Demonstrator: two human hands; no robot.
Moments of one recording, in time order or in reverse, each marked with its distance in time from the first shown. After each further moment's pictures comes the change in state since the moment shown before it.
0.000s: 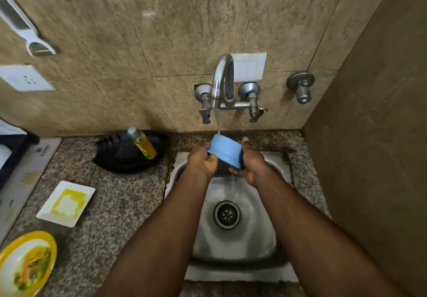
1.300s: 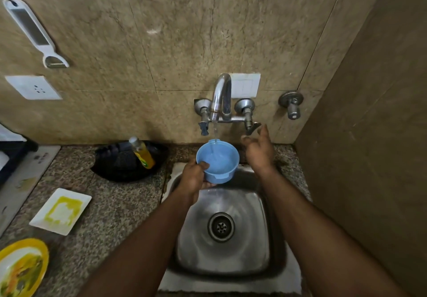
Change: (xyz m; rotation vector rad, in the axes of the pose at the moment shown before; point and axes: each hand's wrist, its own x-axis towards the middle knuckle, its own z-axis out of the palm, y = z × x) left_hand -0.022 0.003 -0.049 0.614 -0.144 0.182; right_hand -0.032 -0.049 -0.008 -0.387 0.215 -0.612
